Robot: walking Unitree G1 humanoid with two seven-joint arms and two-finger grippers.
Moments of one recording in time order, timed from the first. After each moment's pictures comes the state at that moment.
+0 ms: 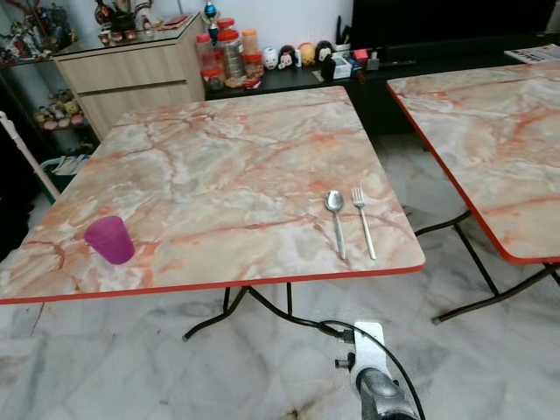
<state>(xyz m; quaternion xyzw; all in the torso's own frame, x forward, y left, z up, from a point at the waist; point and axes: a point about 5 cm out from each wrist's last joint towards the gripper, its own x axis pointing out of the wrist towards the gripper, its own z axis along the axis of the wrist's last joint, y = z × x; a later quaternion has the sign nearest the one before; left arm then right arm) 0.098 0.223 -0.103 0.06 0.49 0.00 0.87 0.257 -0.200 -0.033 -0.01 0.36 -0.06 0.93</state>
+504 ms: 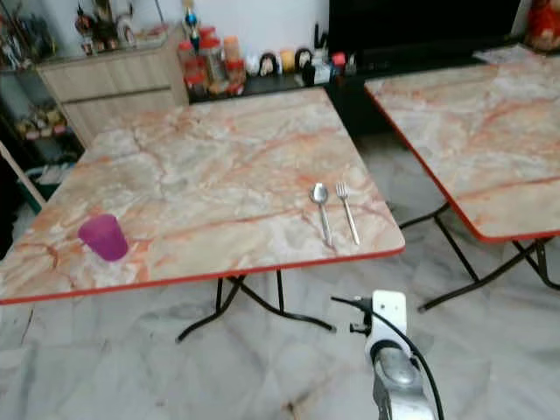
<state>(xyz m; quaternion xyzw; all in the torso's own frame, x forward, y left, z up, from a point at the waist) 0.114 0.227 -0.098 0.07 0.47 0.00 0.88 0.230 -0.214 0.008 -0.04 0.28 -0.11 0.95</state>
